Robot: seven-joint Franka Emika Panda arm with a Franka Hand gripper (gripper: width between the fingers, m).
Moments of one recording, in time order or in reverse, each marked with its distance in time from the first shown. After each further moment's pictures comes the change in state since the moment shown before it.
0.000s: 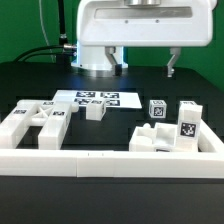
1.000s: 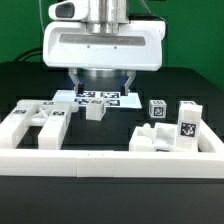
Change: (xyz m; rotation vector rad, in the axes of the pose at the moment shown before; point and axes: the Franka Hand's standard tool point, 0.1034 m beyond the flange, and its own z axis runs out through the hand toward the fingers) arm -0.035 0.063 0.037 -0.035 0.040 -0.108
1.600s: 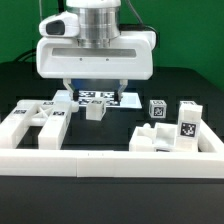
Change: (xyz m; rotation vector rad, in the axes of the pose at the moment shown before) arm -0.029 0.013 0.021 0.031 -0.301 -0.027
